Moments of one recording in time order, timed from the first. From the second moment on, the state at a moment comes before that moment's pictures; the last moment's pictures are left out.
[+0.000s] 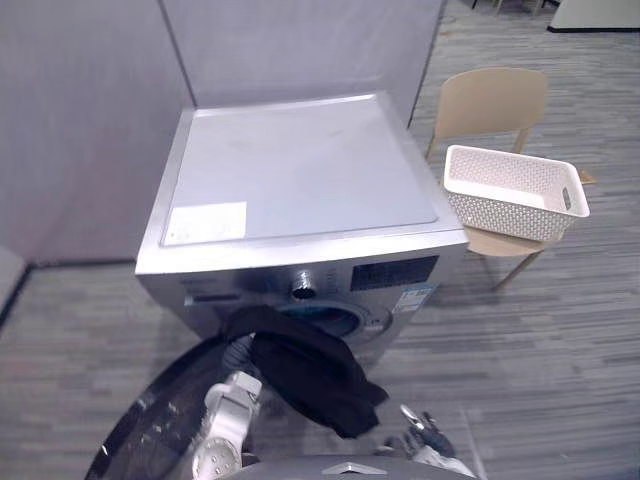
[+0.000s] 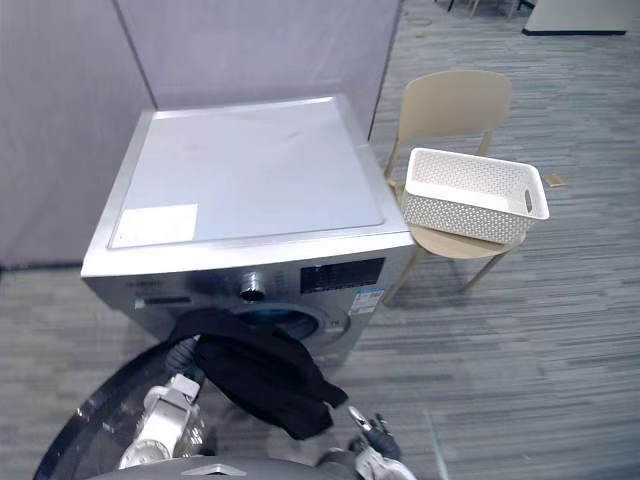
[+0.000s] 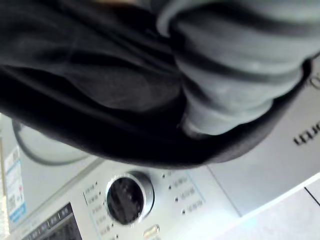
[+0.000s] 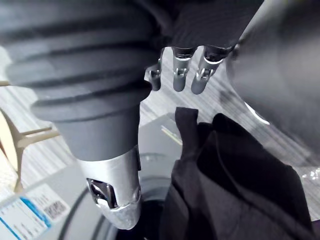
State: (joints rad) left arm 0.27 0.05 -0.25 0.08 -1.04 -0.03 0.00; right arm 0.25 -0.06 -0.10 0.72 0.70 -0.04 0.05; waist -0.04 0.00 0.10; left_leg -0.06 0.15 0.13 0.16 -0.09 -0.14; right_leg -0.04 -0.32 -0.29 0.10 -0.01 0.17
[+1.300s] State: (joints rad) left arm -0.78 0.10 -0.06 0.21 -1.13 -0.22 0.26; right arm 0.12 -0.09 -0.01 0.05 0.92 -0.11 0.05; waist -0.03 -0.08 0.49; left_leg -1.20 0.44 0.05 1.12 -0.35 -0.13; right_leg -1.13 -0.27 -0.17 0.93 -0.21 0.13
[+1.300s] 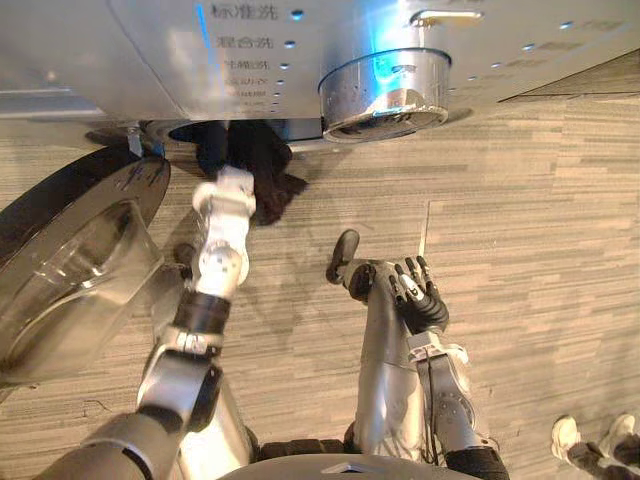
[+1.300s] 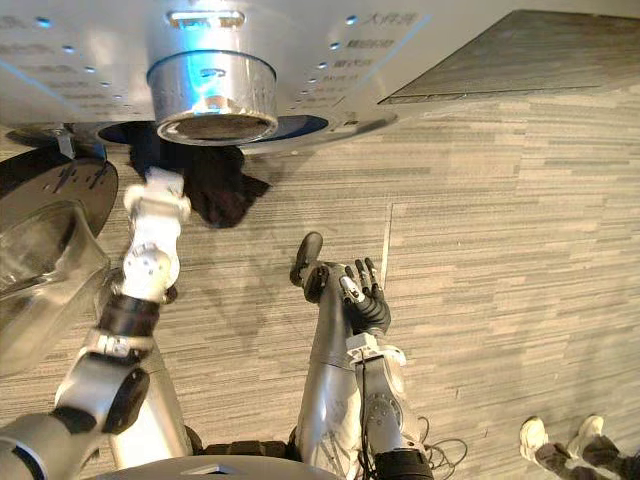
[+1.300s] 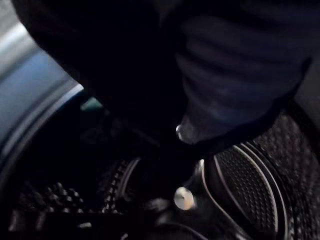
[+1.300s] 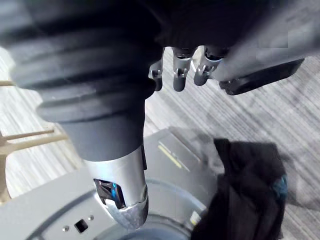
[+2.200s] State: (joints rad) left arm -1.26 0.44 -0.22 0.63 -1.20 -0.29 0.38; right arm 0.14 0.00 -0.25 0.13 0.96 -0.06 0.04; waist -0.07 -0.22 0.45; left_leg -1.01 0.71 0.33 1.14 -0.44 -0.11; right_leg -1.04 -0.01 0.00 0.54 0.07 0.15
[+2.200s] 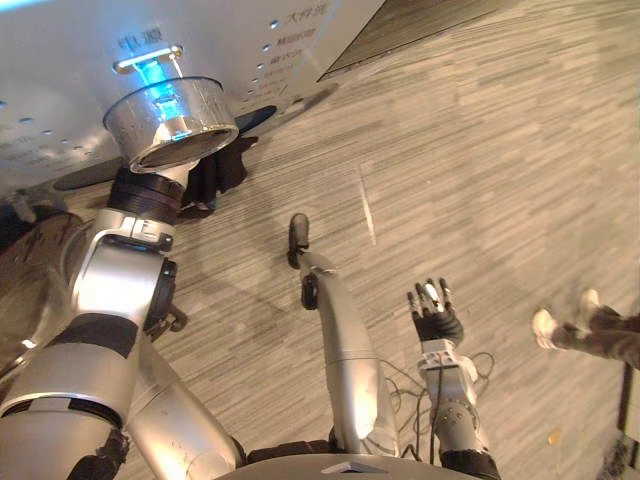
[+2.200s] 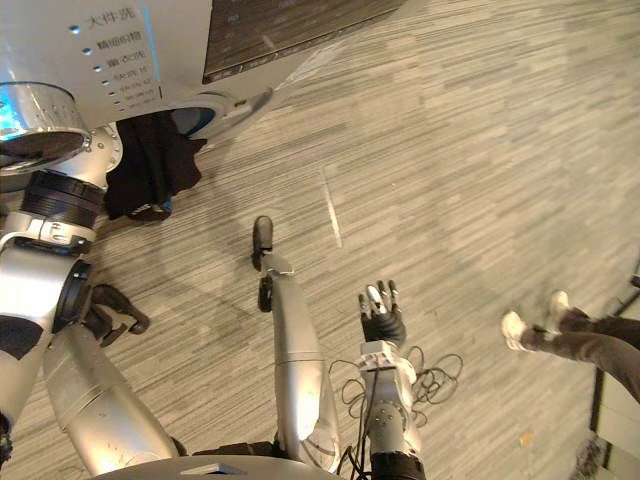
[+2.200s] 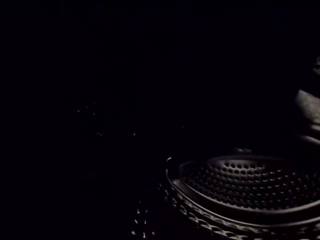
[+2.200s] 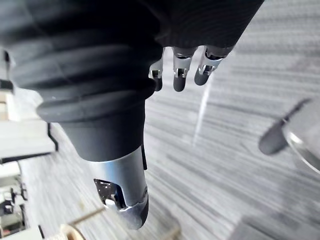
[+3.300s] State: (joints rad) left arm -0.73 0.05 0.09 0.46 0.15 0.04 0.50; right arm 0.20 0.02 -0.08 0.20 0.89 -0.15 0.12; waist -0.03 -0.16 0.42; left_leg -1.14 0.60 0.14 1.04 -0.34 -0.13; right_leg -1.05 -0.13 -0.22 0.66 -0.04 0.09
